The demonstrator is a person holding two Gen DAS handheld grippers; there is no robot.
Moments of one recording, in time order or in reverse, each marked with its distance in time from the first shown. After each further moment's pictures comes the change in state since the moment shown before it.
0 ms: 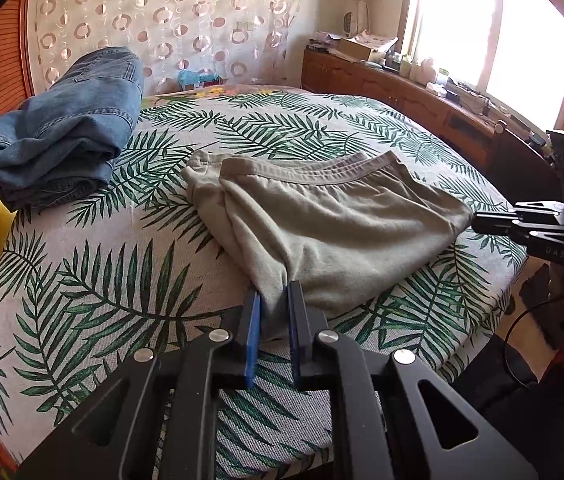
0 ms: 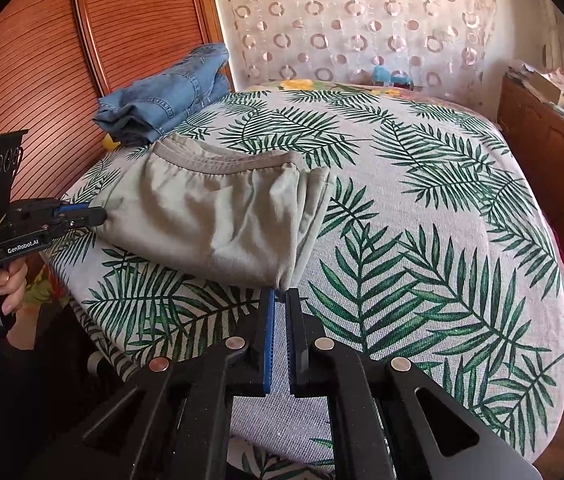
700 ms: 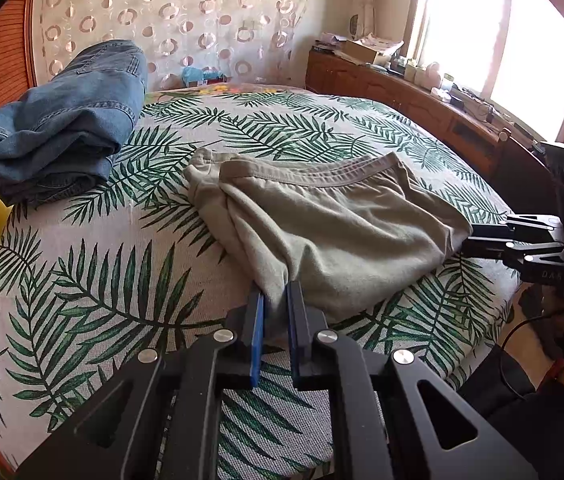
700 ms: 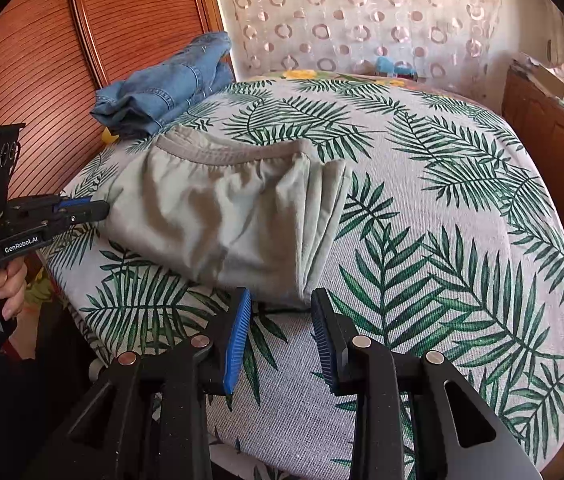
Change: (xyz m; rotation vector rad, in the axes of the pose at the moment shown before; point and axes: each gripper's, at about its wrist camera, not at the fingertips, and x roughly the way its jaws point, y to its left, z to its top) left arm 0.008 0.005 0.003 -0.027 -0.001 -0.008; right arm 0.021 0.005 0.010 0.010 0.033 0.018
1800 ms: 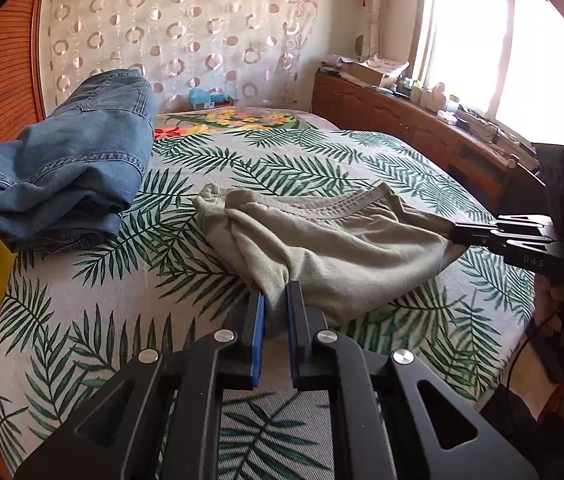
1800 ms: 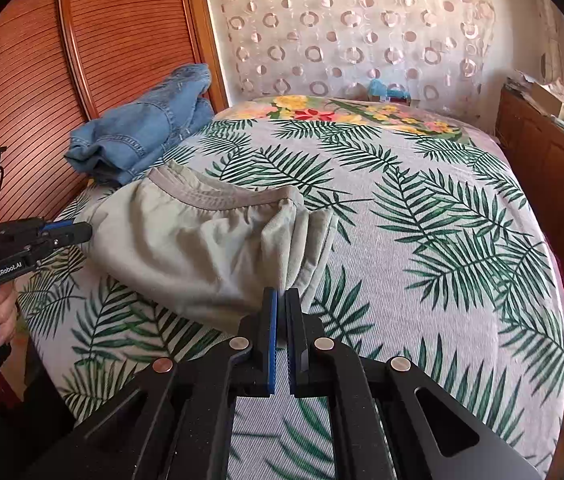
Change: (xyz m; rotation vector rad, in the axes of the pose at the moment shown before) left arm -0.002 0.011 0.034 -0.004 -0.078 0.013; right arm 0.025 -0.017 0.054 -0.003 -0.074 -0.028
